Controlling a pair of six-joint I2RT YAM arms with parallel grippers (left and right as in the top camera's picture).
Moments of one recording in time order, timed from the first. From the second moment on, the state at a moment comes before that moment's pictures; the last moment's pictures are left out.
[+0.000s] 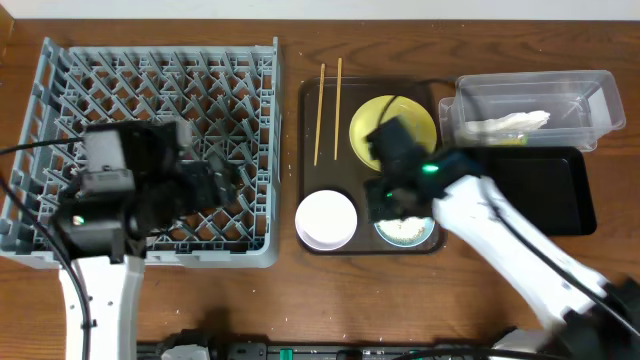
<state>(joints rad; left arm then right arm) 0.07 1.11 1.22 -1.14 0.40 -0.22 0.63 1.59 1.24 -1.00 -0.05 0.48</state>
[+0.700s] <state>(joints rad) -0.01 1.09 1.22 -1.18 0.27 -0.19 0.67 1.90 1.24 -0.89 0.10 0.65</state>
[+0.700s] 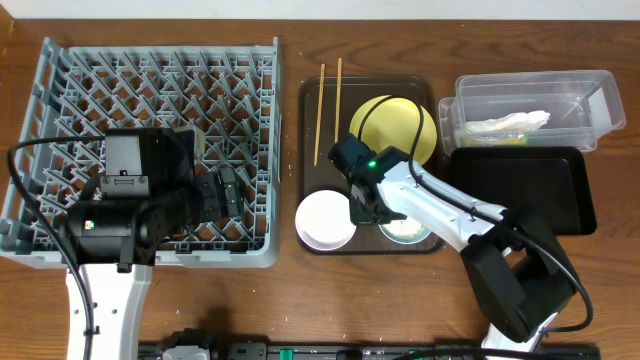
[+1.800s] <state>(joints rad) -0.01 1.09 1.22 -1.18 0.27 -0.19 -0.29 1.55 0.97 -0.58 -0.95 0.12</state>
